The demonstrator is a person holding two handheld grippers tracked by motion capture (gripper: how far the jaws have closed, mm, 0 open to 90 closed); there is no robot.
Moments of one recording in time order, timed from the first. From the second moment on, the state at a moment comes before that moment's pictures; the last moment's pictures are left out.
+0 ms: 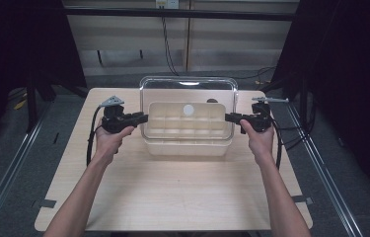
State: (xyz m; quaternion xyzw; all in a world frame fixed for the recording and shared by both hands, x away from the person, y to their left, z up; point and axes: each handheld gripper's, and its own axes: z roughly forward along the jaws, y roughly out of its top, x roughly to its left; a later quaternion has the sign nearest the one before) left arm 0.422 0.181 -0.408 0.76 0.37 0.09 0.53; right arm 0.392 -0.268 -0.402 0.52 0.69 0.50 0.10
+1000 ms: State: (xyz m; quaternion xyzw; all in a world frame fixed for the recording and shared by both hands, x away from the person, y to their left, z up) left arm 0.409 0.185 -0.397 0.76 0.36 0.10 0.53; right arm 0.379 -0.266 -0.394 0.51 0.69 0.50 0.10
